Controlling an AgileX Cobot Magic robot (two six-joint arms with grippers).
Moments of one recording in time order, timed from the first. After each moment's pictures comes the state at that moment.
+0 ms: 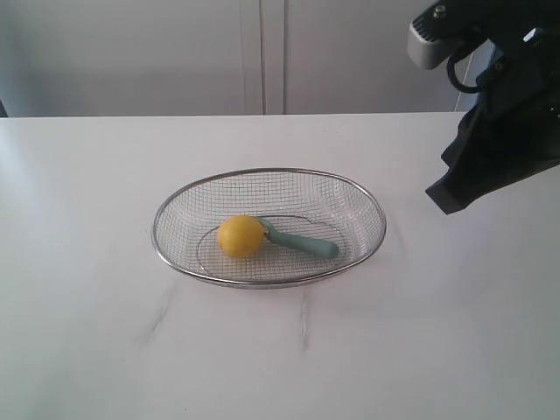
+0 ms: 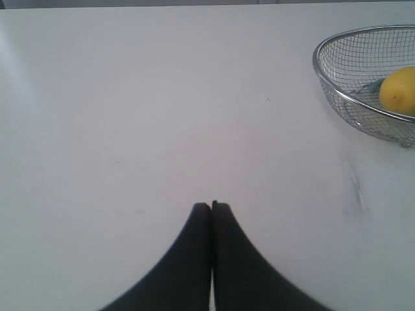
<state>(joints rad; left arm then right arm) -0.11 0.00 0.02 -0.15 0.39 0.10 0.49 1.17 -1.12 -0.13 0.95 -0.24</state>
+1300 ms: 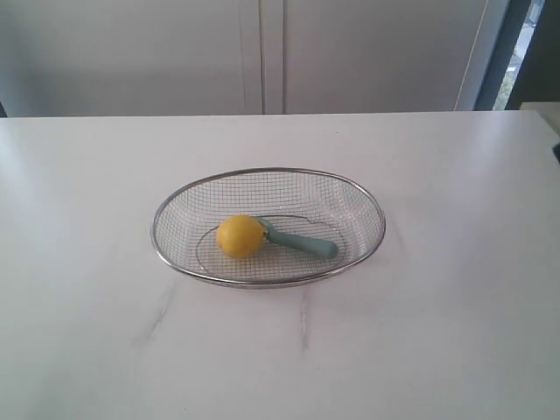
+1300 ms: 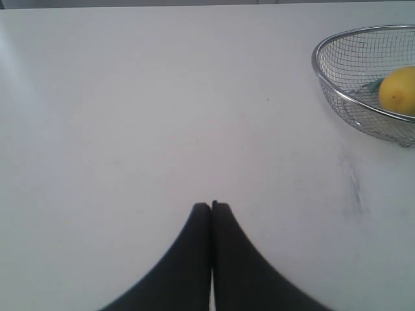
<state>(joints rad) -0.11 0.00 0.02 -0.15 0.39 0.10 0.39 0.74 -0.88 -0.12 0.85 -0.24</state>
